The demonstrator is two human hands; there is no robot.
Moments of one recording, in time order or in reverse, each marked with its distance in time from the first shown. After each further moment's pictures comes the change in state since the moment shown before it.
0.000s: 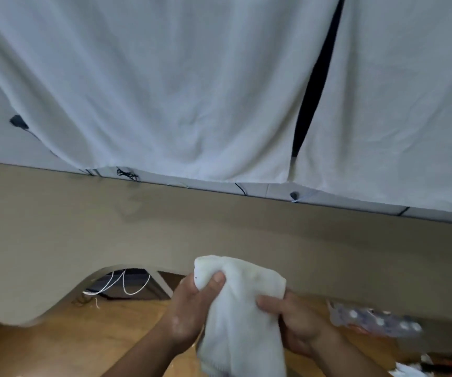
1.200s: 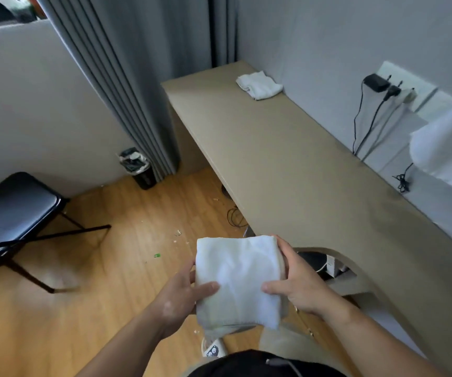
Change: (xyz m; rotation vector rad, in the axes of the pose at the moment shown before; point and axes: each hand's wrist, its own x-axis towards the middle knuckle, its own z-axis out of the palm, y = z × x) left_hand -0.267 -0.135 -0.398 -0.493 0.703 -0.172; right_hand 0.195 0.192 0.403 -1.179 -0.625 0.042
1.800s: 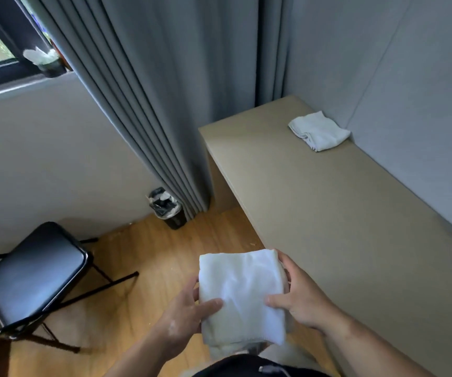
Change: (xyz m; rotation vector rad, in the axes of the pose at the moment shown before) left_hand 0.190 0.174 -0.173 -0.045 0.109 -0.044; right_hand 0.305 -0.140 0.028 0.014 -0.048 0.006
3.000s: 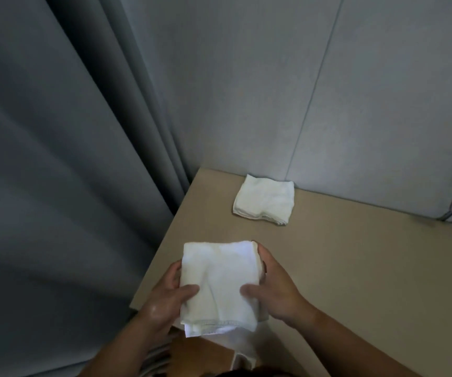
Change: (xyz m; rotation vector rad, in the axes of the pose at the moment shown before) left_hand 0.462 0.400 -0.039 0.396 -0.502 0.003; right_hand 0.356 -0.188 -0.086 0.273 0.810 0.103
